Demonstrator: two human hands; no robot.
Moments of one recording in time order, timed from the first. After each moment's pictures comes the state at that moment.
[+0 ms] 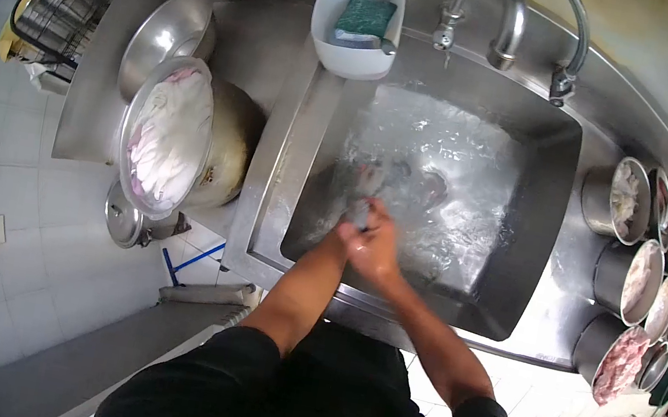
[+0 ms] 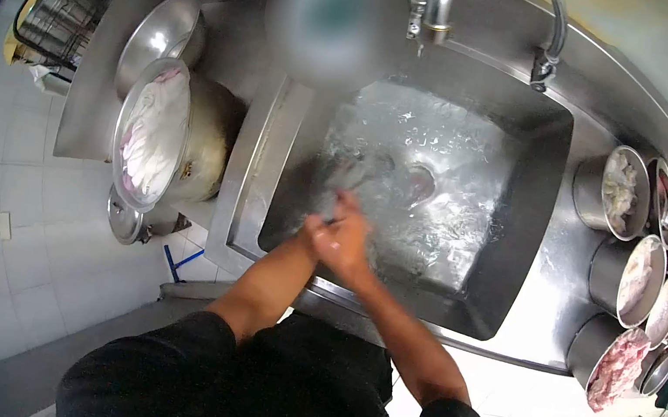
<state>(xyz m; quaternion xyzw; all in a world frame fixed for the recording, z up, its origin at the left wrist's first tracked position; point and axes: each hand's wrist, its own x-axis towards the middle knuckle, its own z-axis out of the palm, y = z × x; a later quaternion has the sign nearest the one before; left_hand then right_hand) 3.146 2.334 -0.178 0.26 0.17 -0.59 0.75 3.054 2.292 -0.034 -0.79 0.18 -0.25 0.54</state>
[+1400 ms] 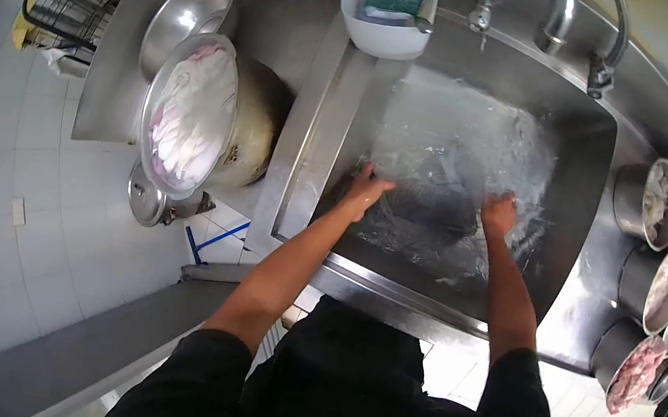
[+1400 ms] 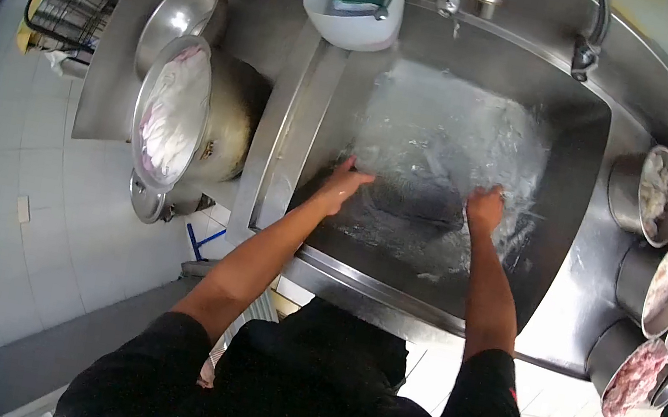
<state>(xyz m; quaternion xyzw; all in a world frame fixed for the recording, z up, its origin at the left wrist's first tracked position) 3.163 2.378 -0.135 0.76 0.07 -0.47 0.45 2.993 2.113 -0.198 -0.81 0.54 0.00 0.24</state>
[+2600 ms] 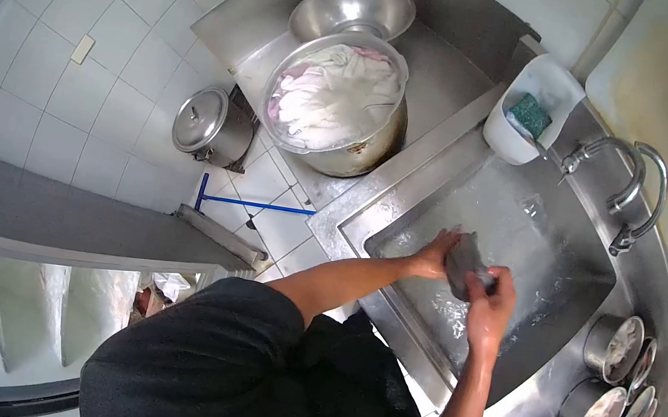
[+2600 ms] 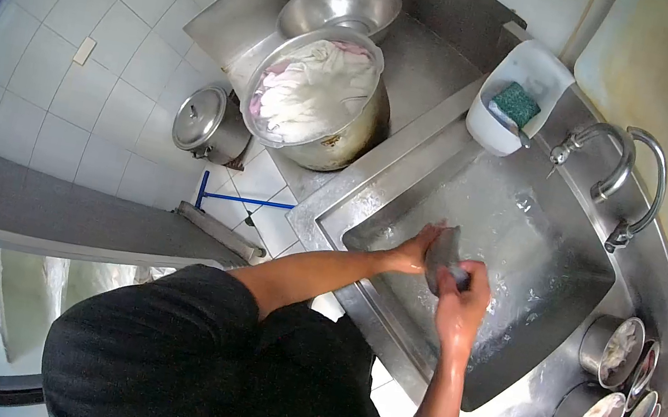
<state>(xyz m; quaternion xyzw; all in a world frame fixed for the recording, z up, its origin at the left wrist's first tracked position) 3.123 2.351 -0.055 0.80 -0.28 -0.26 0.47 3.018 2.241 0.113 -0.78 0.22 -0.08 0.57</state>
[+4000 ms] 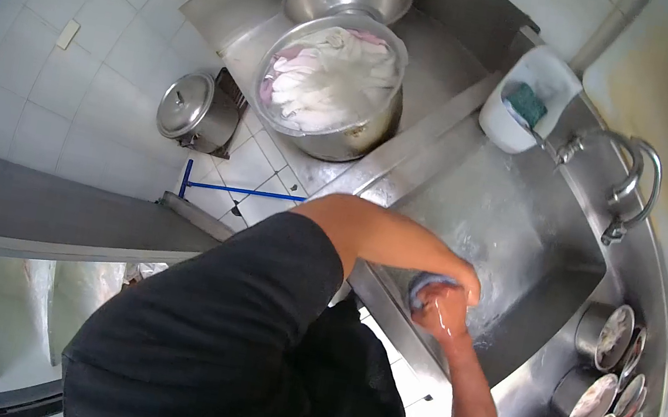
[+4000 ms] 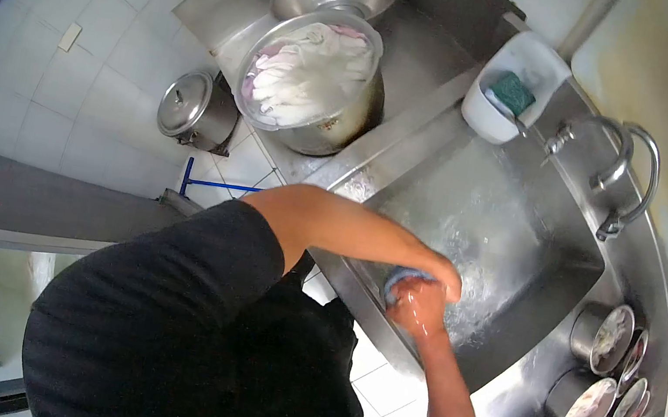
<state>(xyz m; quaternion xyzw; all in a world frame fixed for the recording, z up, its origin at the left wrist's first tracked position) 3.128 2.270 -0.070 0.68 -0.05 -0.61 0.41 2.990 2.253 0.045 -0.94 -0.21 0.00 0.26</state>
